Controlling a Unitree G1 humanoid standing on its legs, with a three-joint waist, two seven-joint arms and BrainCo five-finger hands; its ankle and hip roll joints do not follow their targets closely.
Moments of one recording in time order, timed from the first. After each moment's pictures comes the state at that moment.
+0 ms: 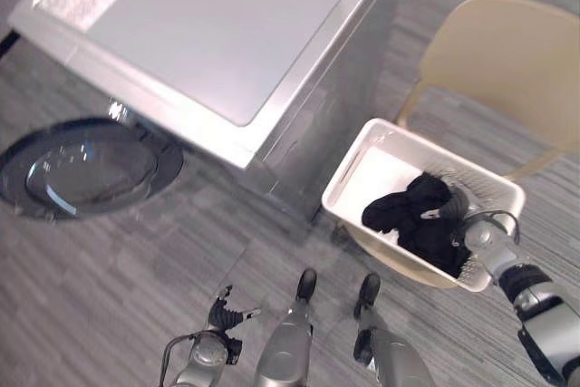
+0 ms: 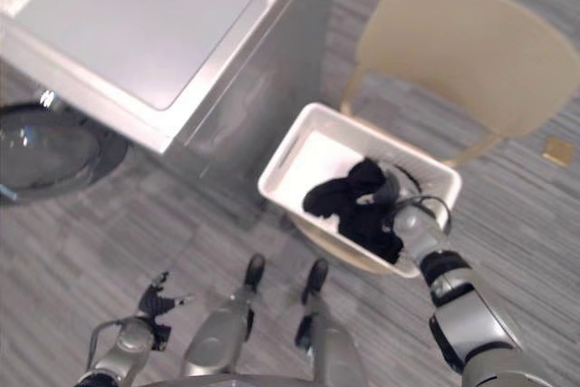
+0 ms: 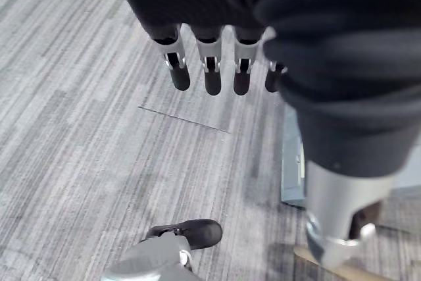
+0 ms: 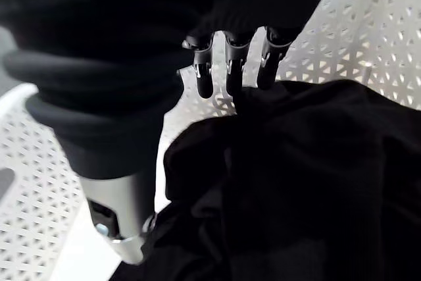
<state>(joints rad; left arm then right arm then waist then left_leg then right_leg) -0.03 0.32 -0.26 0.87 -0.08 -0.13 0.15 -0.65 -0.57 0.45 1.02 -0.20 -0.03 -0.24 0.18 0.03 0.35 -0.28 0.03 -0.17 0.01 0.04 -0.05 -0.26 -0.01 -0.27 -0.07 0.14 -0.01</state>
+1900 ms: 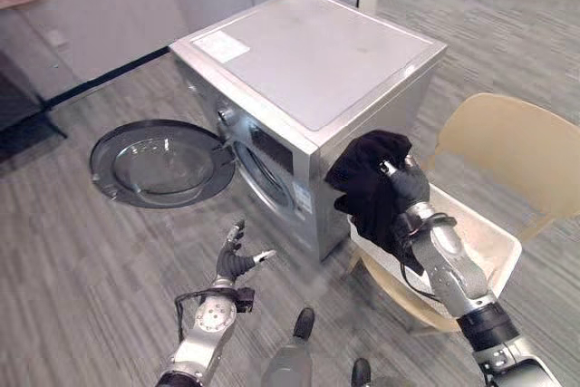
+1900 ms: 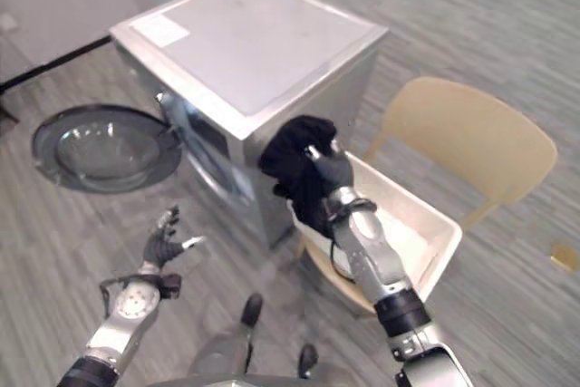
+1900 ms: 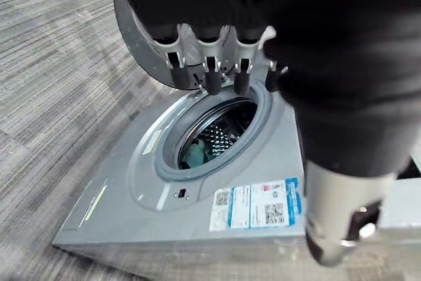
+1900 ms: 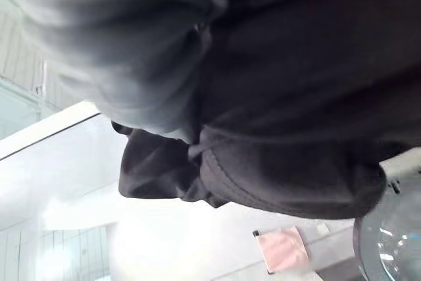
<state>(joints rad) 0.03 0.35 -0.27 0.28 -0.16 -0.10 0.16 -0.30 -0.30 0.31 0.05 0.68 -0.13 -0.06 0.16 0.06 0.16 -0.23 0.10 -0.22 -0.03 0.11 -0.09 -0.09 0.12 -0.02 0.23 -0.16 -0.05</state>
